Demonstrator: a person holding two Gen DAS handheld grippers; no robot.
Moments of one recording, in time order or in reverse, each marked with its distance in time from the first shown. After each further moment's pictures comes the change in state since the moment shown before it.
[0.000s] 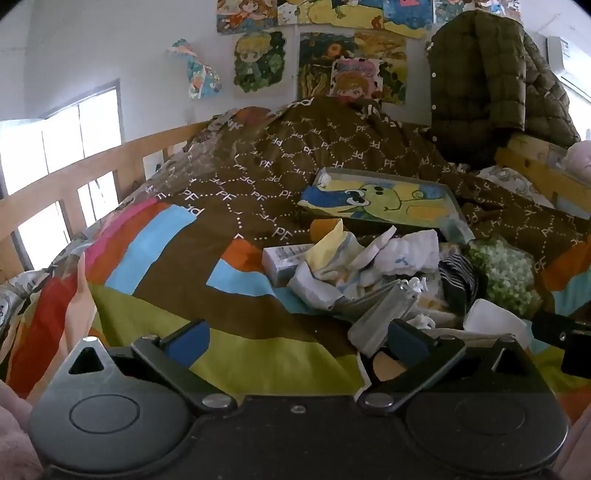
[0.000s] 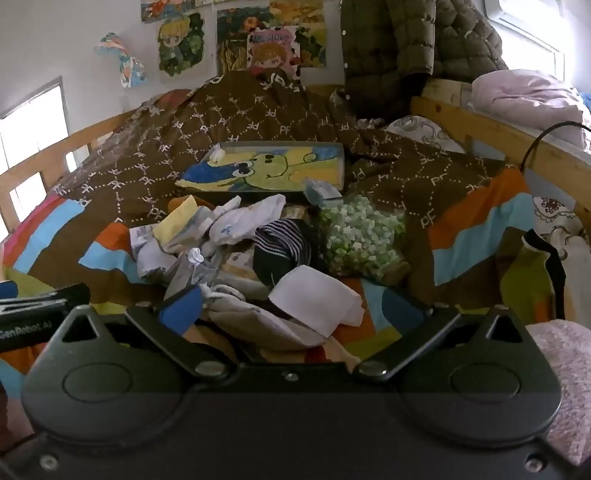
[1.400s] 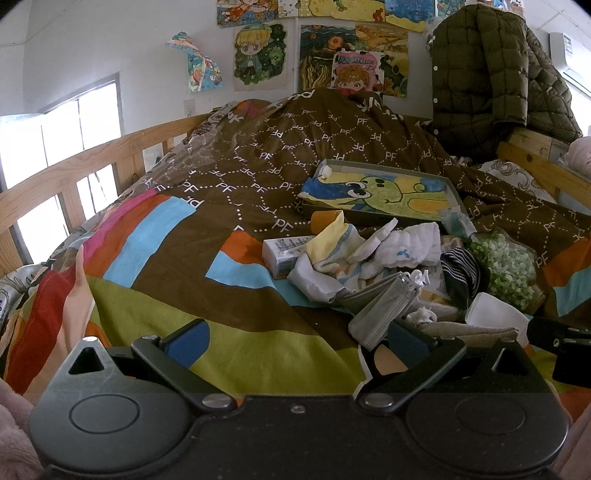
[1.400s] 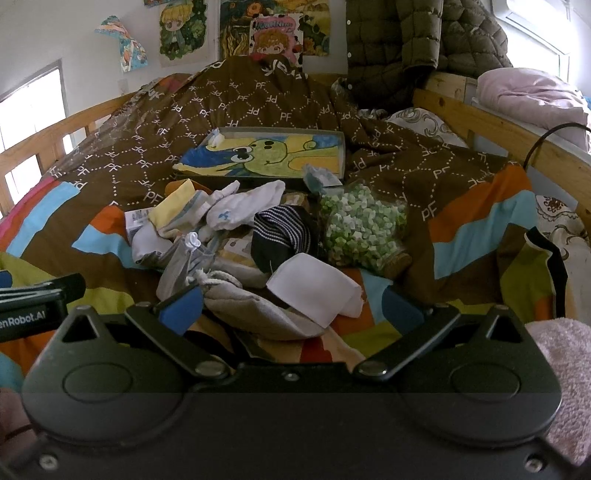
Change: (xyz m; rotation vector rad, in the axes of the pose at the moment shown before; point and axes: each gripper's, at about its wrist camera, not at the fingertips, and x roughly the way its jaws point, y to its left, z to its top) left arm 0.006 0.003 -0.002 0.007 0.027 0.007; right arm 0.011 0.001 -0.004 -0.040 0.036 -0.010
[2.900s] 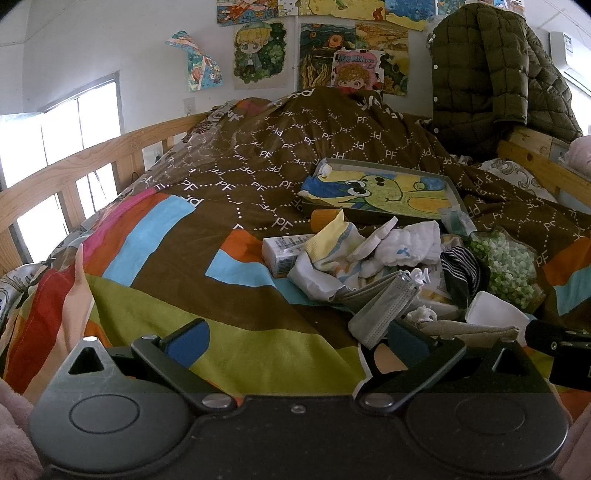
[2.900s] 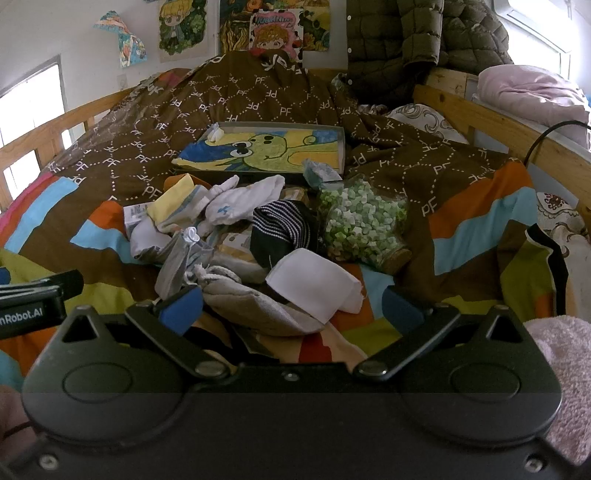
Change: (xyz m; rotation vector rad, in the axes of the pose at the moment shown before) left arm 0.000 0.000 0.001 0.000 0.005 0.000; right arm 0.002 0.001 -0.002 -0.008 0.014 -0.004
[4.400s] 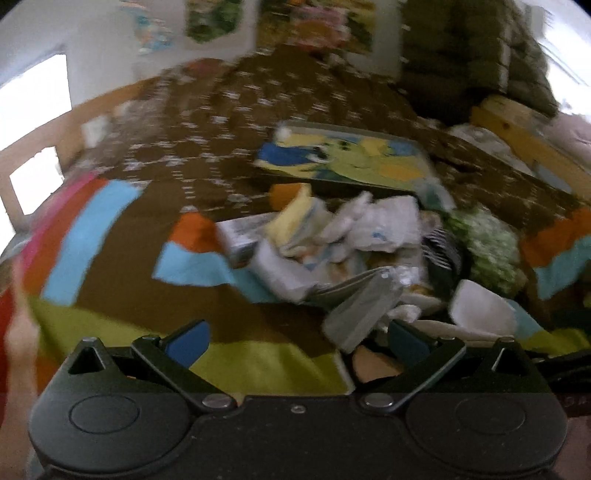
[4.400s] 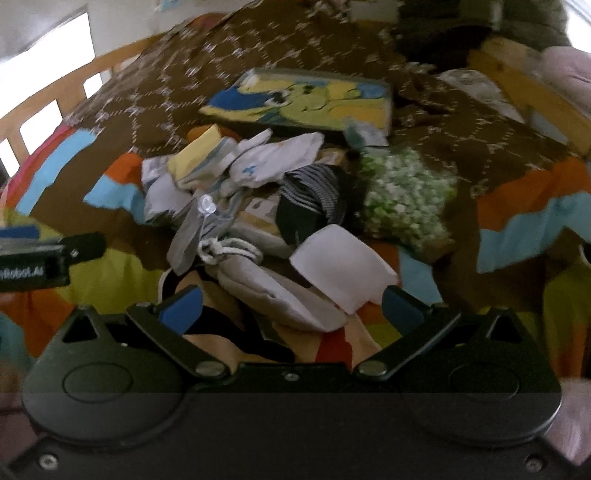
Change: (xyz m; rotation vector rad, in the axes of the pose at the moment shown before) left arm 0.052 0.005 0.039 0.055 0.161 -0.185; right arm 0.058 0.008 0.036 -0.119 0.217 0.125
